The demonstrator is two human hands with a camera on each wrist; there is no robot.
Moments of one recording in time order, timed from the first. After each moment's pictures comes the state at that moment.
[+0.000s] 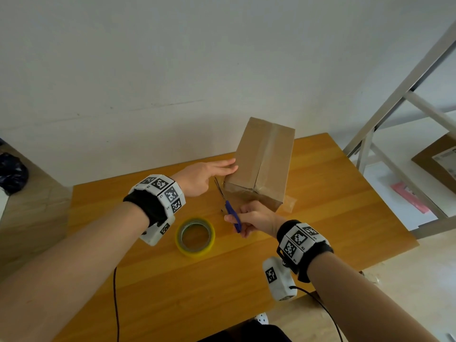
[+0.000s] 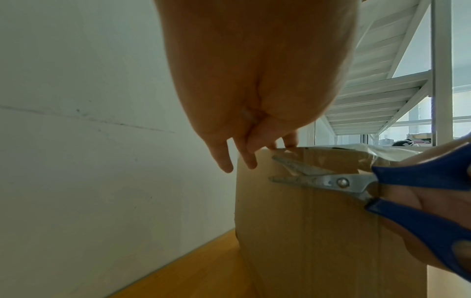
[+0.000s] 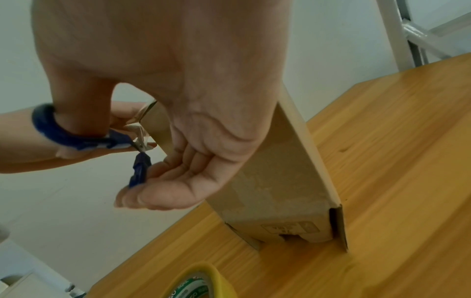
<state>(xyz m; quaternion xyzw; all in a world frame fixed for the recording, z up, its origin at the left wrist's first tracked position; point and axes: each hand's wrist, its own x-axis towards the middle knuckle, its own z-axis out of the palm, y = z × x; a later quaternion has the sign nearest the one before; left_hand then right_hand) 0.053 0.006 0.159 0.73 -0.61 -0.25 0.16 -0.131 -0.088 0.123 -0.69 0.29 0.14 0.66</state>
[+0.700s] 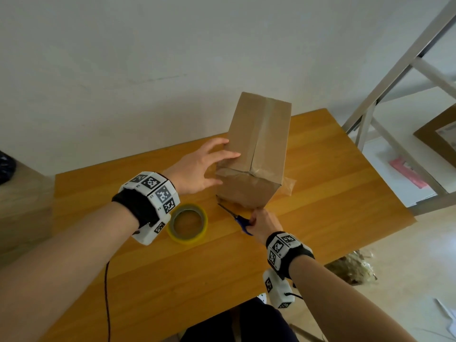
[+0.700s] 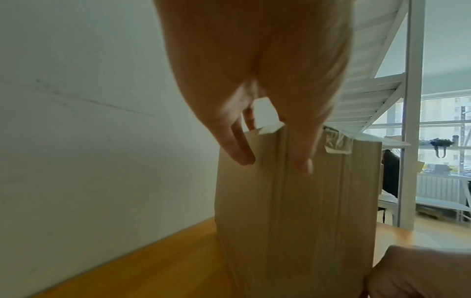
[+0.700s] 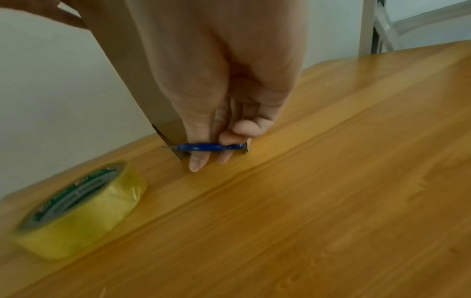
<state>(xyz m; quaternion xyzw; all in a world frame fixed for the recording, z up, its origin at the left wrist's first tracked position) 0.032 -0.001 0.141 0.72 -0.63 -0.19 0.20 -0.170 -0.093 0.025 -0.82 0.44 0.16 0.33</state>
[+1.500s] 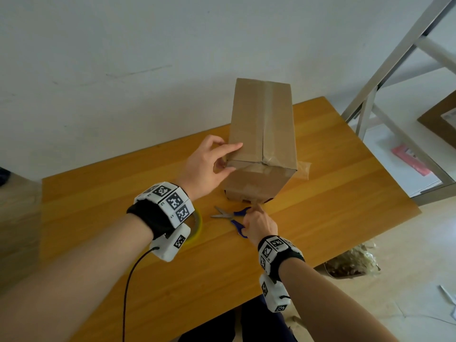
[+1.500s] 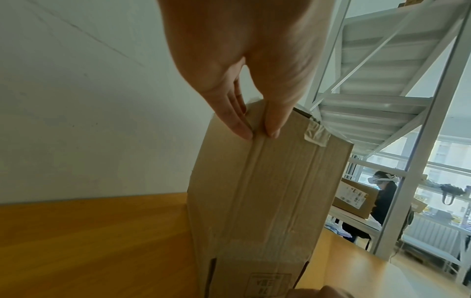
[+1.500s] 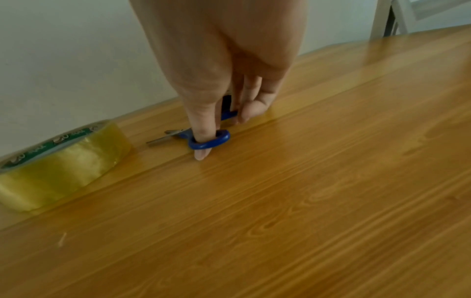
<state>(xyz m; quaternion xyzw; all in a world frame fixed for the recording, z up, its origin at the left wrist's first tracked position) 0.000 -0.029 0.115 0.73 -0.59 -0.09 0.34 -0.171 -0.088 -0.003 -0.87 0.41 0.16 0.24</state>
